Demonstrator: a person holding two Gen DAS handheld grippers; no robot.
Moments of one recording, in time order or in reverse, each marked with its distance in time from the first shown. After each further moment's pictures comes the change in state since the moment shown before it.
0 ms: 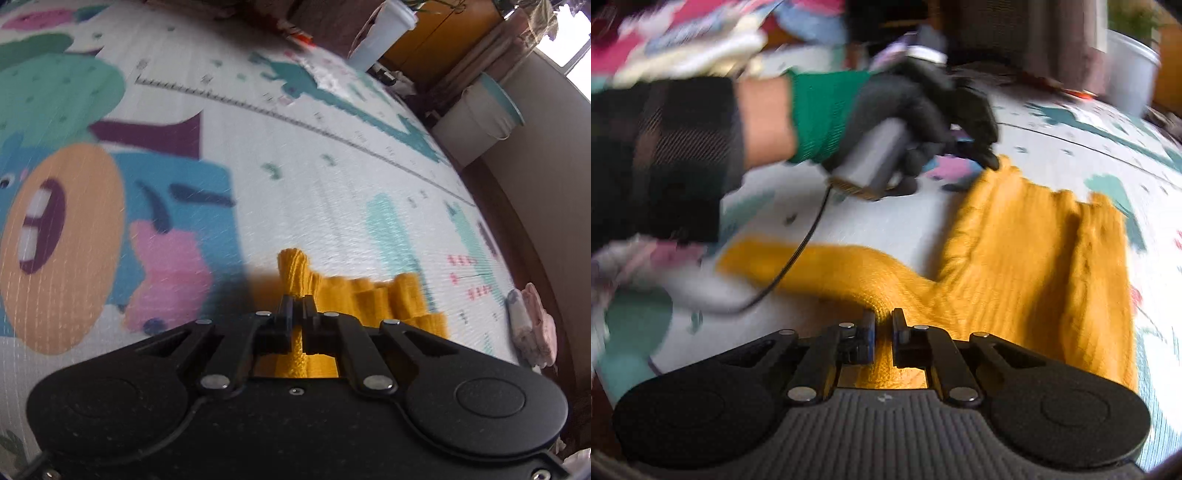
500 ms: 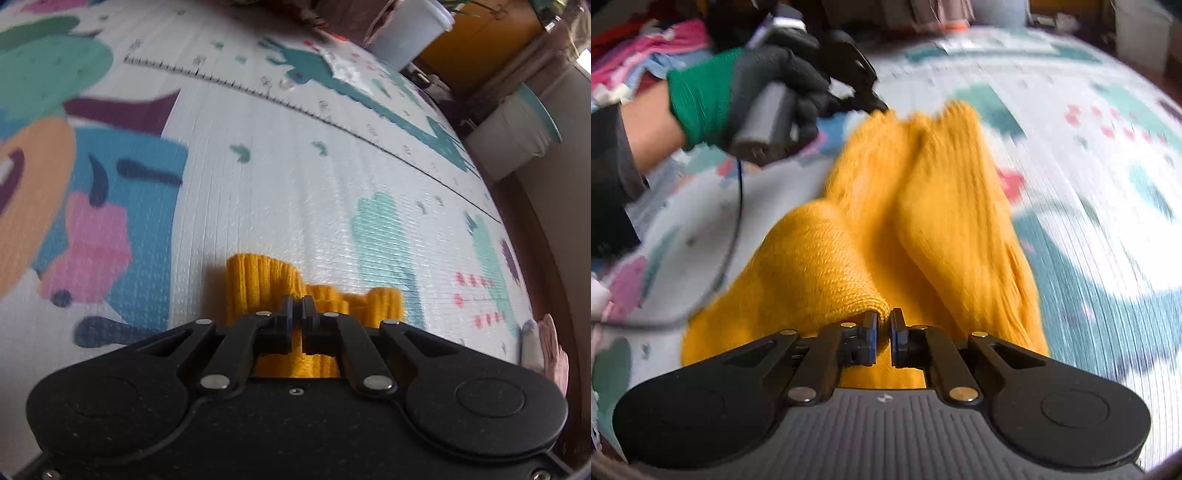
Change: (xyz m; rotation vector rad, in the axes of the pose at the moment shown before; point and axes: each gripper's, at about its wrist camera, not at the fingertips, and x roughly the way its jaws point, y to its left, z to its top) left arm 0.063 -0.046 -0.009 -0.119 0.020 0.137; right arm -0.026 -0.085 -0.060 0.340 0.078 -0.135
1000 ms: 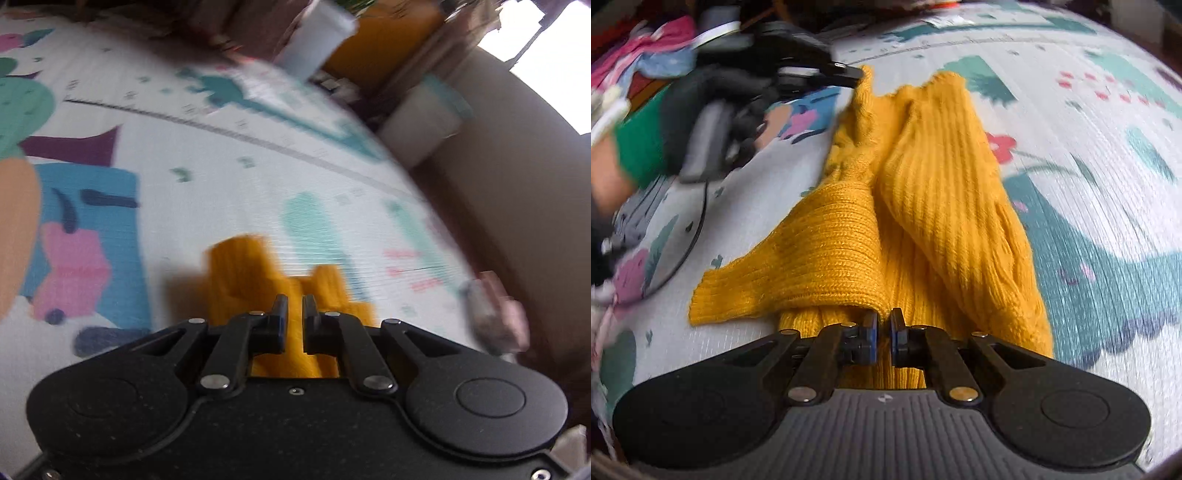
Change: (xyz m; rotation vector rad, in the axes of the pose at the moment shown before) left arm -0.058 0.020 -0.029 0.187 -0.095 -0.300; right arm 0.005 -0.014 -0.009 0.090 0.039 0.035
